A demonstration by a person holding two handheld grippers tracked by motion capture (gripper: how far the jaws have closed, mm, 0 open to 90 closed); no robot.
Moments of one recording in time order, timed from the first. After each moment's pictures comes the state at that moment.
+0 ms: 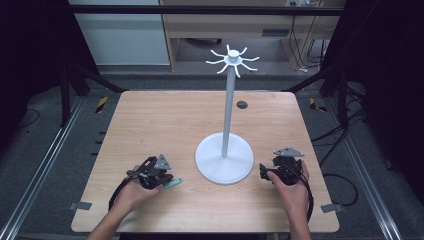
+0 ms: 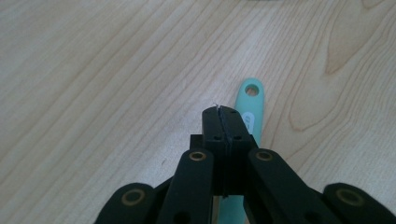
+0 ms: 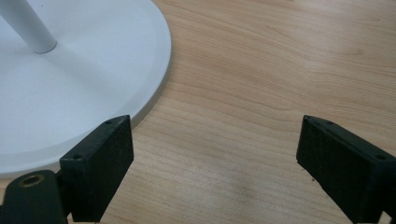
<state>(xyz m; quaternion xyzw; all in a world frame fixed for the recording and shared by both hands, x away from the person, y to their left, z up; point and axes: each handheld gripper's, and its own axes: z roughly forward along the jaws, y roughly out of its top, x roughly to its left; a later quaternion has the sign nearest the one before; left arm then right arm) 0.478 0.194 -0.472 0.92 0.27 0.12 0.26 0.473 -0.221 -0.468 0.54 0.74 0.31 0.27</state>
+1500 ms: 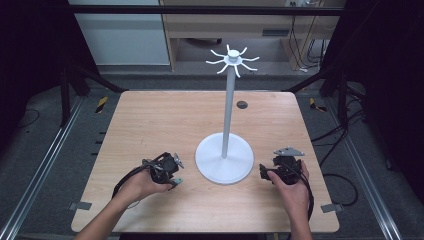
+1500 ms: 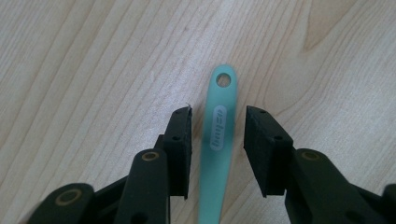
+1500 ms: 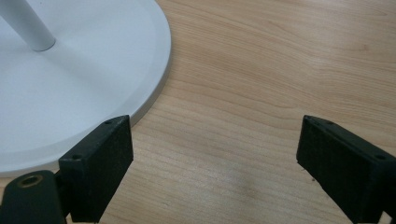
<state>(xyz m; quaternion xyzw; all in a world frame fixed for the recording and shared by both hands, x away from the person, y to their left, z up) 0.493 0.158 -0.458 0.96 0.24 0.06 0.12 0.475 -0.223 -0.470 0.54 0.74 0.30 0.26</state>
